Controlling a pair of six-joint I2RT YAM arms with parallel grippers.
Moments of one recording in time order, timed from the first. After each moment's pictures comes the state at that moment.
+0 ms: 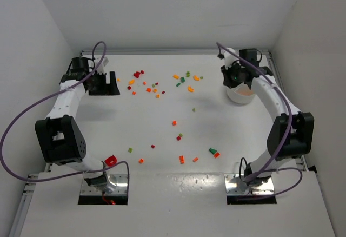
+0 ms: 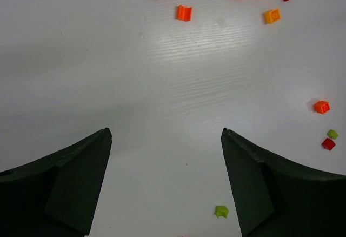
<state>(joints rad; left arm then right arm) 0.19 1.54 1.25 -0.67 0.41 0.13 0.14 1.60 1.28 -0.52 -0.24 -0.43</state>
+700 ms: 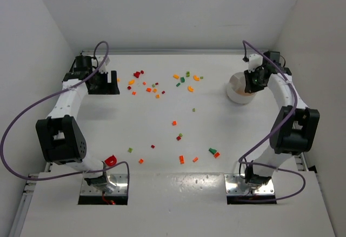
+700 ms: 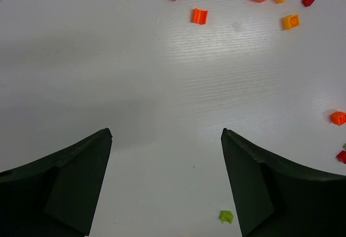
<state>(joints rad) 0.14 1.54 1.27 -0.67 0.29 0.10 -0.16 1.66 1.31 -0.66 -0.23 -0.42</state>
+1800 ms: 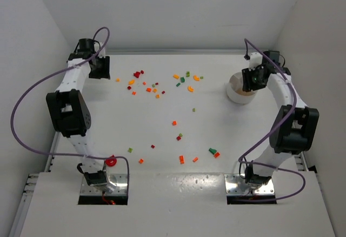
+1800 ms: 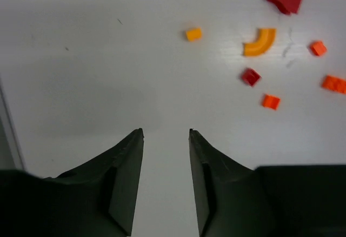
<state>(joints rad) 0.15 1.88 1.65 -0.71 0.11 0.10 -0.16 1.70 1.31 -0.61 -0.21 -0.35</state>
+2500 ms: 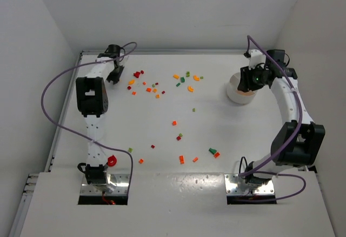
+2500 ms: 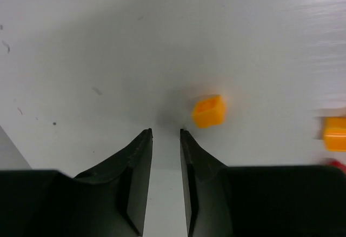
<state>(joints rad) 0.04 2.42 2.06 -0.76 -0.23 0.30 -0.14 1.53 1.31 -0.72 -0.40 -0.34</state>
